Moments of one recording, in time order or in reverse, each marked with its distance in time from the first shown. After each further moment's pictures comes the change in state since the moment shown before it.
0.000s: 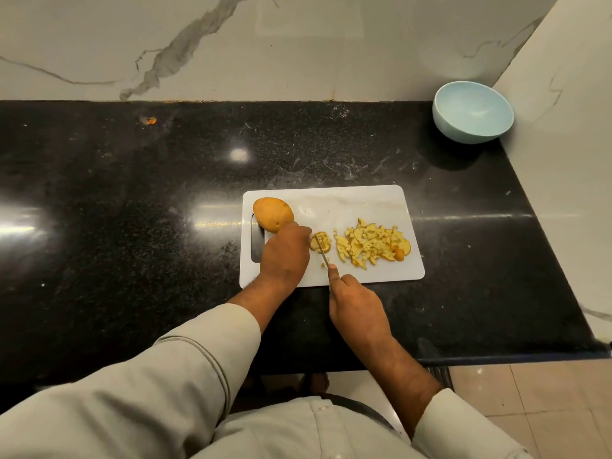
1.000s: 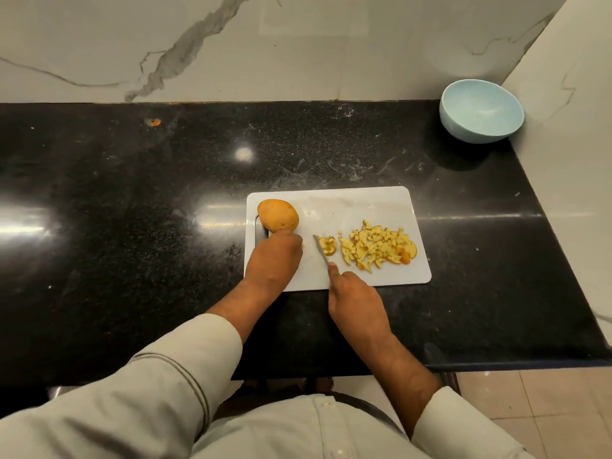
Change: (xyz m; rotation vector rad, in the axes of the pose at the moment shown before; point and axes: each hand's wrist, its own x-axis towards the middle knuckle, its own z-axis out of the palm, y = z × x) left_hand -0.003 -0.007 -0.028 0.205 -0.152 0.053; right_hand 0.015 -0.002 0.001 0.055 -0.013 0.039
